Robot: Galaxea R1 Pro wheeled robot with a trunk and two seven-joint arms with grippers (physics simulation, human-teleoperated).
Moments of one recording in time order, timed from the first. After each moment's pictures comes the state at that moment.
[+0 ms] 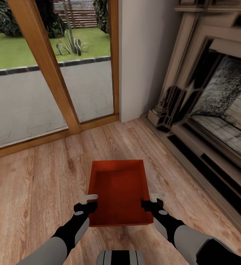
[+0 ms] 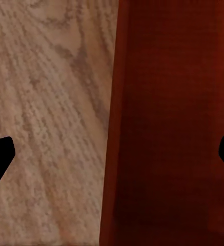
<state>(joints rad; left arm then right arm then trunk) -0.63 -0.09 -0.17 -0.42 0.19 0.04 0.27 -0.78 0.07 0.61 -0.13 -0.54 -0.18 -0.12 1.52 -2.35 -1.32</state>
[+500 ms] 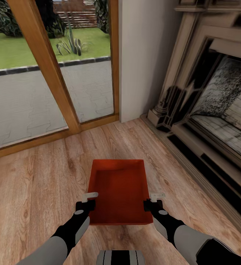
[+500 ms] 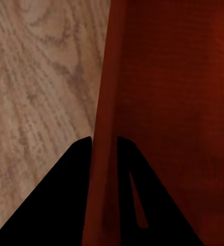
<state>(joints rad) -0.63 -0.09 -0.17 -0.44 0.20 0.00 0.27 -0.78 0.07 0.62 -0.13 -0.54 -0.18 -0.11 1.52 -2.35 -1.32</state>
